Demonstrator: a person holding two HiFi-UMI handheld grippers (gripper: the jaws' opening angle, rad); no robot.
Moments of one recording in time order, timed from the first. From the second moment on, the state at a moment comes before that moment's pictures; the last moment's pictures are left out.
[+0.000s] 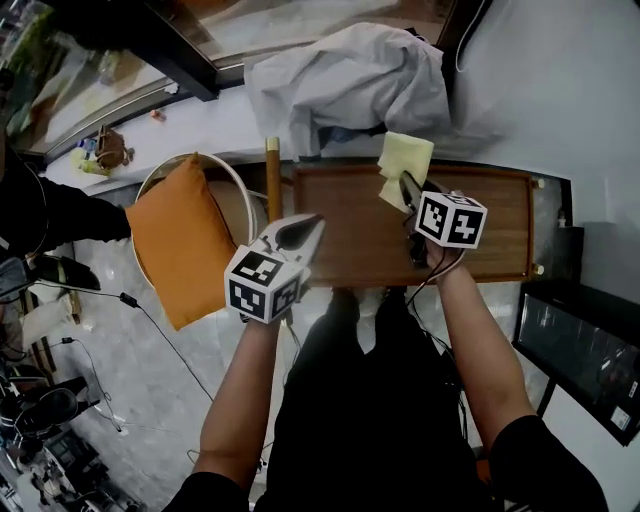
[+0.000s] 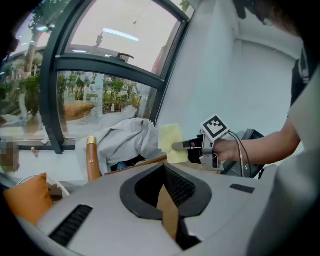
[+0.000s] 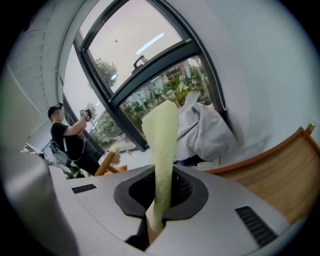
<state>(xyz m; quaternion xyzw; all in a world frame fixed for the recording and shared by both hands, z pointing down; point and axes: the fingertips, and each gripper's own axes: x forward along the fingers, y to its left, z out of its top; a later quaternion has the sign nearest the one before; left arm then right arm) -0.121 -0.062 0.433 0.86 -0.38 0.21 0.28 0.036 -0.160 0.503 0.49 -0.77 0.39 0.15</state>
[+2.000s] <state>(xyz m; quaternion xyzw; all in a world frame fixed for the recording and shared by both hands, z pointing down) -0.162 -0.036 0.434 0.86 -0.37 0.21 0.27 -0.071 -0.109 0.622 0.43 -0.73 0.46 0.28</state>
